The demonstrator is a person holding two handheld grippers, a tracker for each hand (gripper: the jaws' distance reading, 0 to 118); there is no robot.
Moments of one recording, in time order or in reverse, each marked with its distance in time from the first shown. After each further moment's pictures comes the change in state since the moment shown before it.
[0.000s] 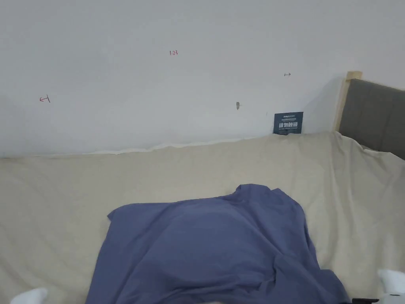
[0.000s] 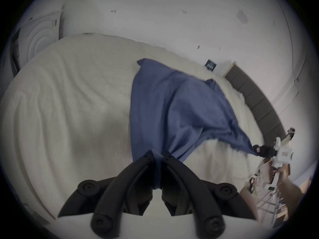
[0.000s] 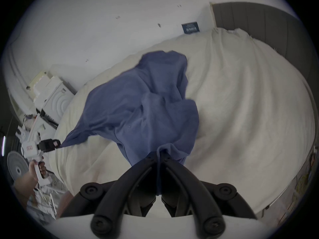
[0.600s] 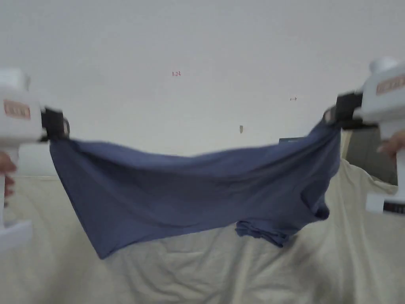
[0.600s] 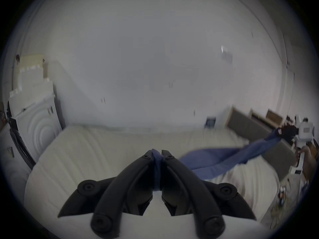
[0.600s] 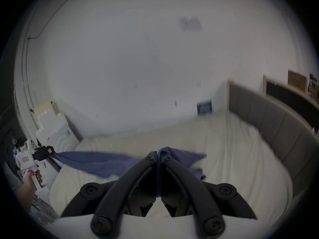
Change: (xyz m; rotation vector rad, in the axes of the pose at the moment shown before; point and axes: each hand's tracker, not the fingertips) left arm 0.114 0.306 0.038 0.394 0.132 -0.288; right arm -0.111 0.338 0.044 0.351 -0.012 0.081
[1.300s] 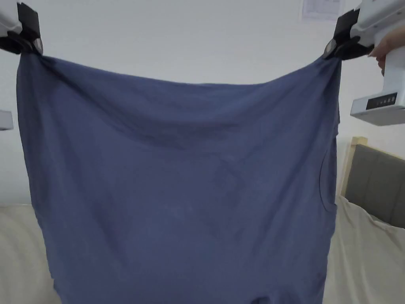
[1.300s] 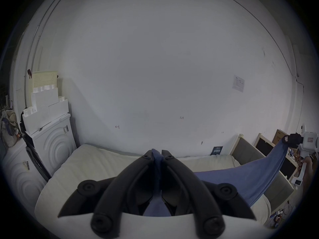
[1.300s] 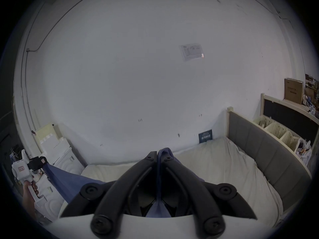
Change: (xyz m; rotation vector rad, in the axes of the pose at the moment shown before) left arm -0.009 0.224 0.075 0.183 0.123 0.097; right arm -0.098 0.203 0.077 0.230 -0.028 -0.009
